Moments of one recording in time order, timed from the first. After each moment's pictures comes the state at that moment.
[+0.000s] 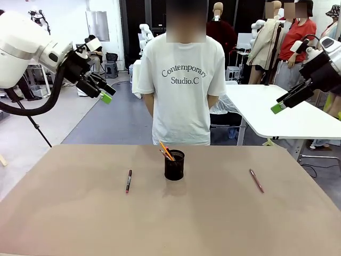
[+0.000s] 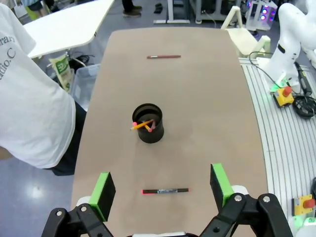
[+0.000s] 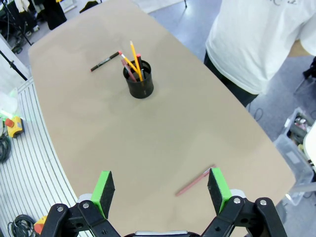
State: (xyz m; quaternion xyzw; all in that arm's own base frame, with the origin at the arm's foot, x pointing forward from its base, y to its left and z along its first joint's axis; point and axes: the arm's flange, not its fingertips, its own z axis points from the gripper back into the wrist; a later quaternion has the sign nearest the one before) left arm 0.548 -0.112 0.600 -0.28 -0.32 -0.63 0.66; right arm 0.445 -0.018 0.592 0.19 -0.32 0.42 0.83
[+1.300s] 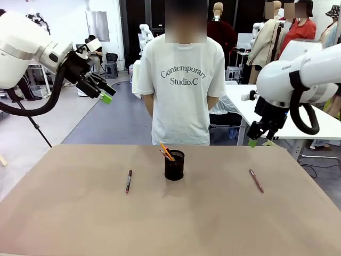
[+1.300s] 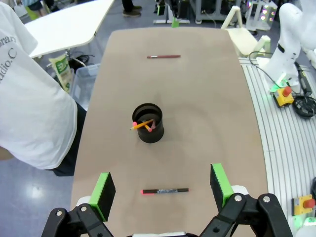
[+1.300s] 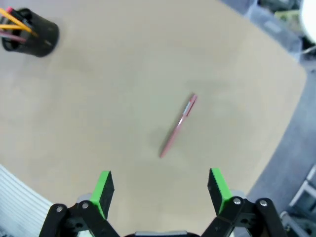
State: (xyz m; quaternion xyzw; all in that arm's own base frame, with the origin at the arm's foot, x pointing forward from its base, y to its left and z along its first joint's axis) left arm 0.549 -0.112 0.599 -0.28 -0.32 -0.62 0.66; right arm 0.535 0.053 0.470 0.02 -0.09 0.23 0.97
